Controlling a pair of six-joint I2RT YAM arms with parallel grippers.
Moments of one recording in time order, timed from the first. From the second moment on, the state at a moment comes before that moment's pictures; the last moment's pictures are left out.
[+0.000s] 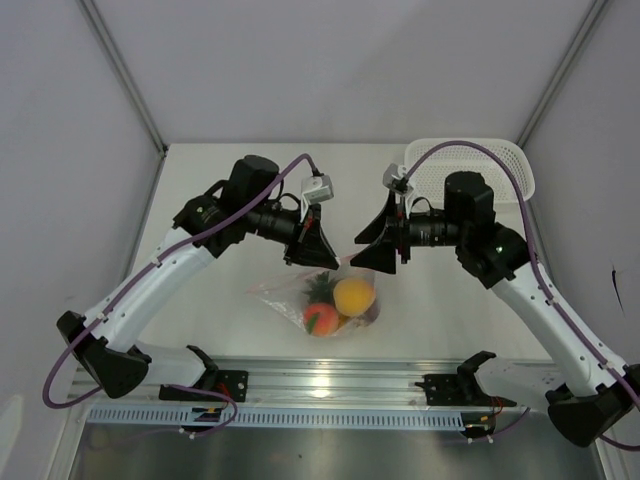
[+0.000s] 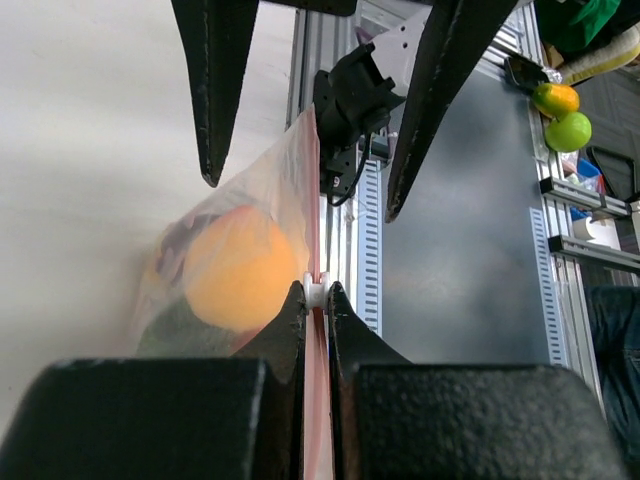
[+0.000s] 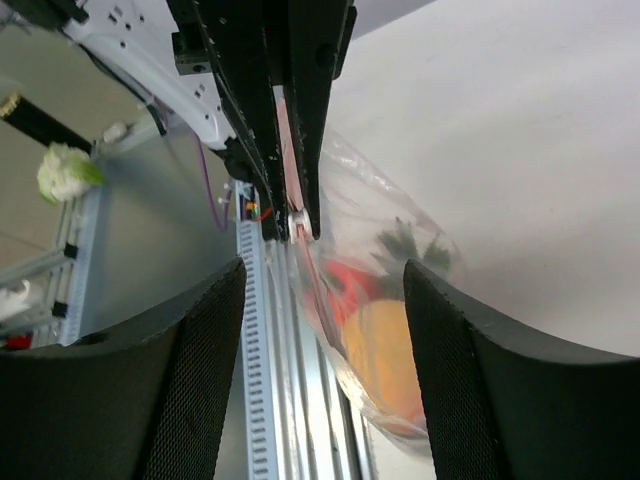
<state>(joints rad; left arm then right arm) -0.67 1.31 1.47 -0.77 0.94 0.05 0.55 1.06 1.18 -0.35 -0.90 0.18</state>
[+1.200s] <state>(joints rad) -0.67 1.32 1.44 -0.80 0.89 0.06 0.76 1.23 1.35 -0.74 -0.63 -0.07</state>
